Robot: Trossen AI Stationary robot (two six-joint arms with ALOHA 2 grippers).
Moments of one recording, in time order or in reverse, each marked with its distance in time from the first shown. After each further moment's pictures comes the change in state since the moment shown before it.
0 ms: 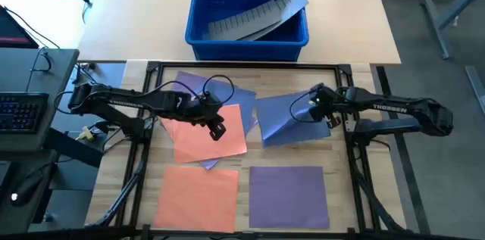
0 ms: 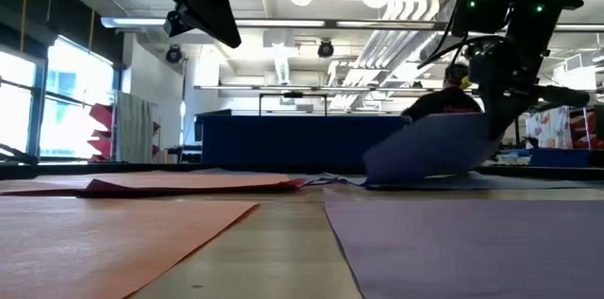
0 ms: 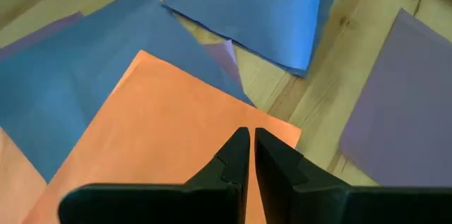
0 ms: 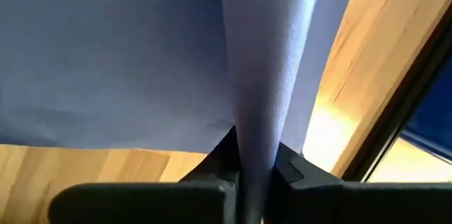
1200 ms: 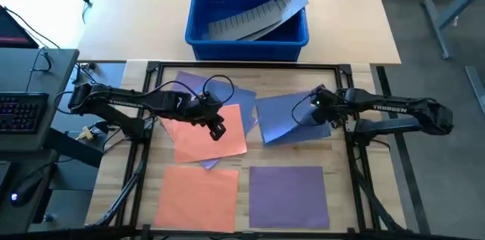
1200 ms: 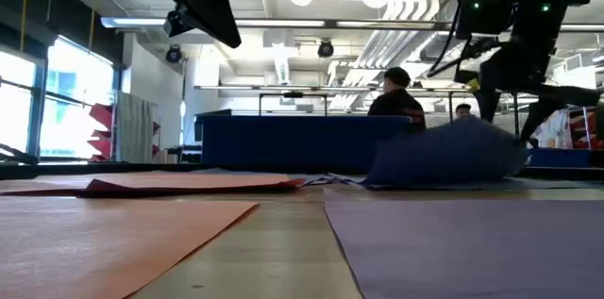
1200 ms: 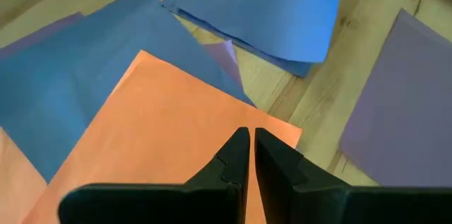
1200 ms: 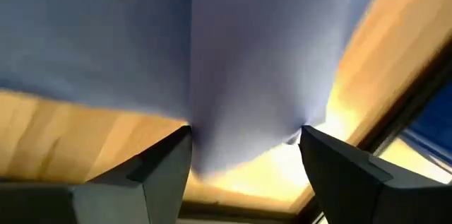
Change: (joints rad) left arm 0.000 0.000 0.000 0.000 0.000 -0.001; right arm 0.048 0.000 0.000 -0.094 0.083 -0.072
